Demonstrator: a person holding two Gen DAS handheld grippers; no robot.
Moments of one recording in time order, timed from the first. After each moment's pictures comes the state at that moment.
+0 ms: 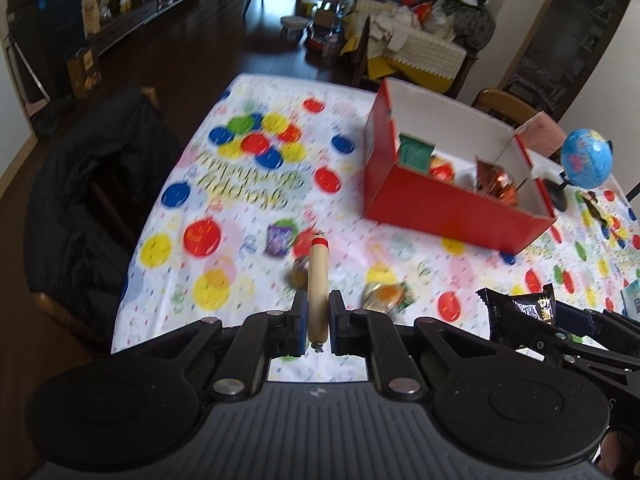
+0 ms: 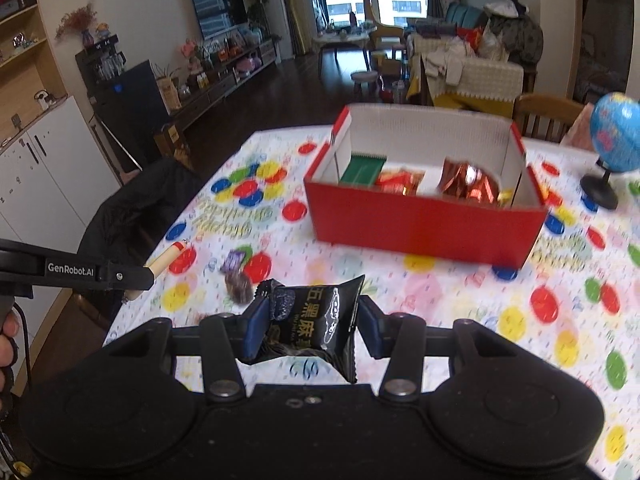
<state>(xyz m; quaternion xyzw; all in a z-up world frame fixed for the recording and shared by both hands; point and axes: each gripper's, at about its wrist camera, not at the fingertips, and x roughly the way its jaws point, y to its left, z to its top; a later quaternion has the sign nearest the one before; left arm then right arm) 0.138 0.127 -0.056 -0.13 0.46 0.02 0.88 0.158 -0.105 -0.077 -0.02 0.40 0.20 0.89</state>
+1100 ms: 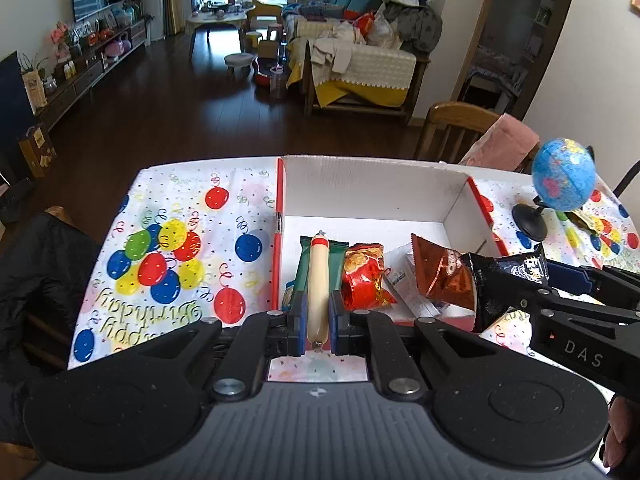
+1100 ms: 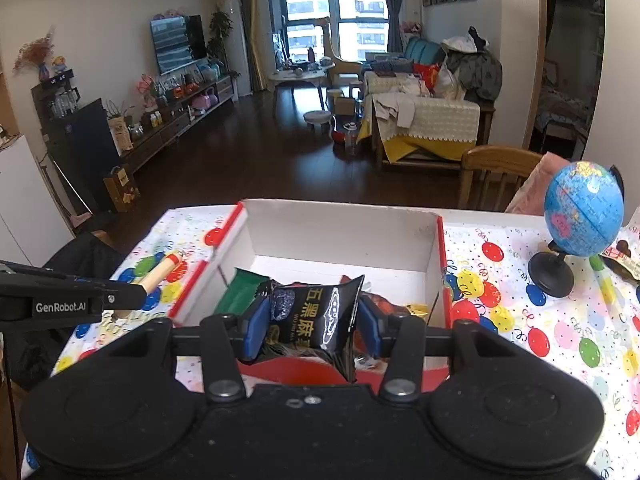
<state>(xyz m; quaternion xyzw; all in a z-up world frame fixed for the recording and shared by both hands) 0.292 0.034 -0.032 -0.05 0.43 -0.03 0.90 0.292 -0.162 -0.055 -0.03 0.36 0.14 0.92</state>
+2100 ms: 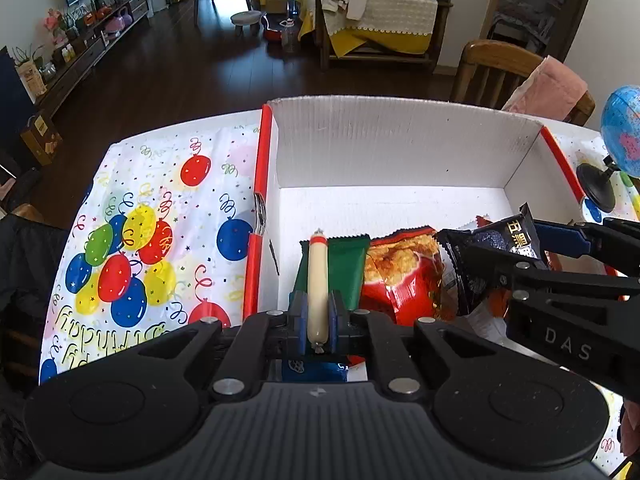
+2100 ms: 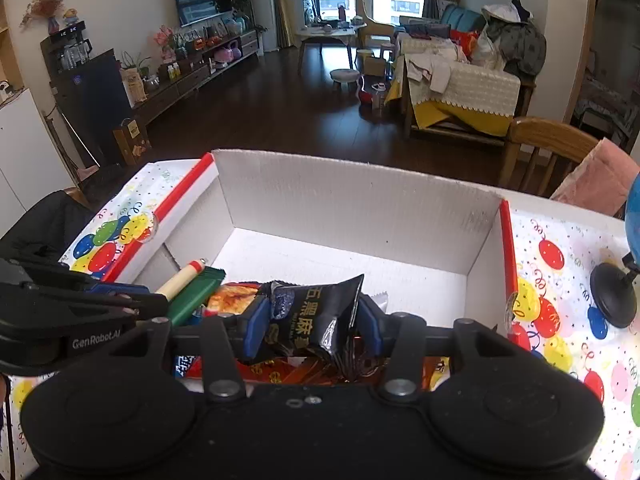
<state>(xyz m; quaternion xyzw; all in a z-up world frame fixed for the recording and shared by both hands) 0.384 0.010 -0.119 -0.01 0.50 0.00 0.87 0.392 -0.149 -0.134 -0.06 0.41 0.18 0.89</state>
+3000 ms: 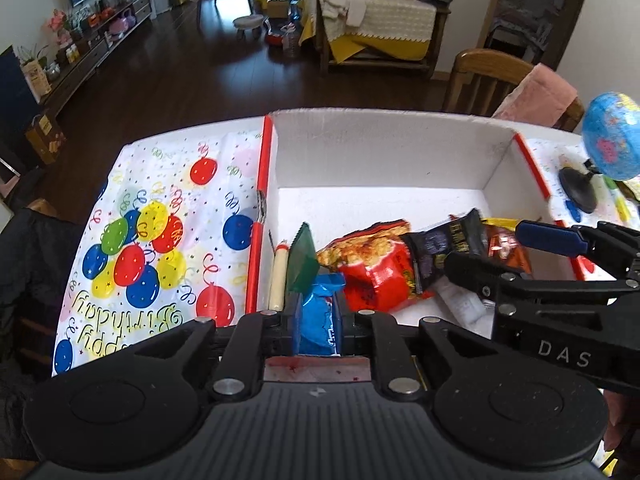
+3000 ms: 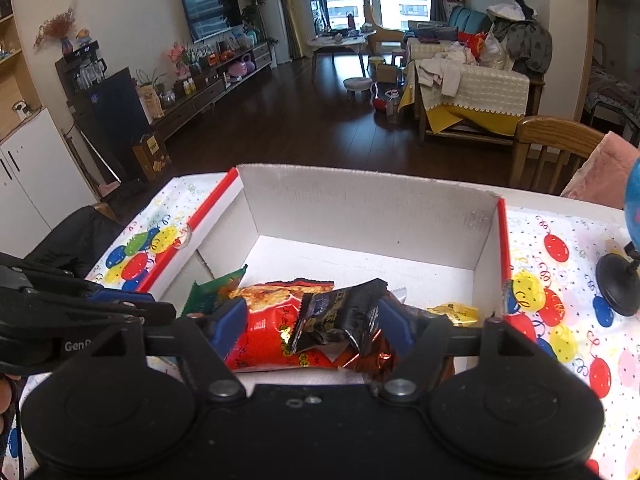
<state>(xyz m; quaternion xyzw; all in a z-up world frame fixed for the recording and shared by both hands) 0.353 0.005 -0.083 -0.02 0.49 0.00 0.87 0.368 -0.166 -0.110 -0.03 0.40 0.21 0.89</state>
